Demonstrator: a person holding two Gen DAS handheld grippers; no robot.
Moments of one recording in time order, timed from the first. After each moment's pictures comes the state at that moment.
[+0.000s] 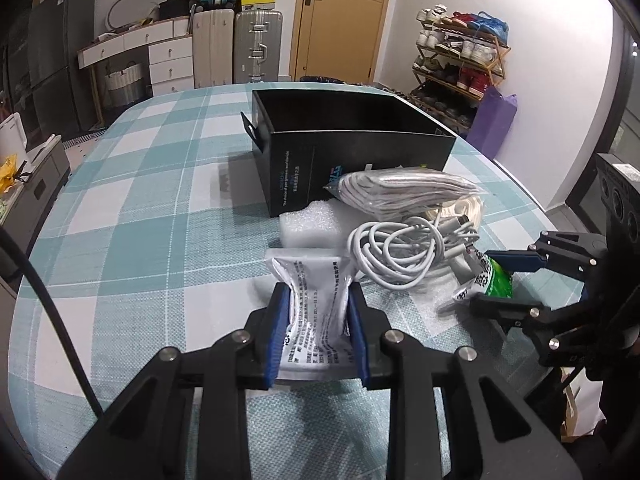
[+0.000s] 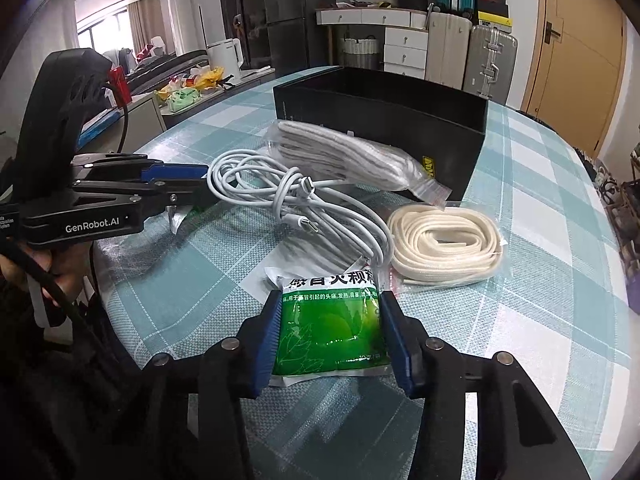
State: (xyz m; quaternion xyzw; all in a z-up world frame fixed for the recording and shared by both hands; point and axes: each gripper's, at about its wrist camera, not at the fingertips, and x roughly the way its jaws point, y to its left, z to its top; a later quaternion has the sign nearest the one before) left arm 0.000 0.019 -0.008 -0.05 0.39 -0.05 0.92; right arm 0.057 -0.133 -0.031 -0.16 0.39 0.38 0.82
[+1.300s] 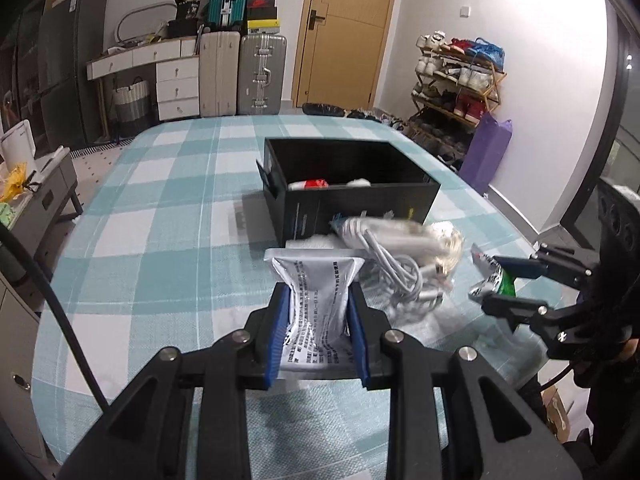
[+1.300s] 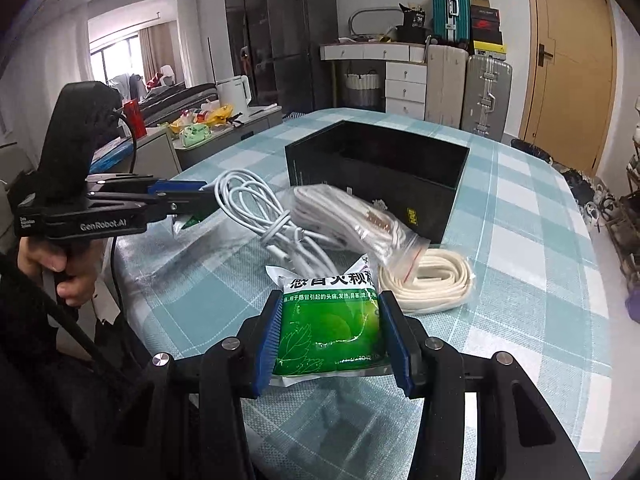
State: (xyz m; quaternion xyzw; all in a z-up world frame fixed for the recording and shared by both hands) left arm -0.019 0.028 0.034 -0.06 0.35 -0.05 0.94; right arm 0.040 -0.155 0.004 -0.13 0.34 0.40 0.84
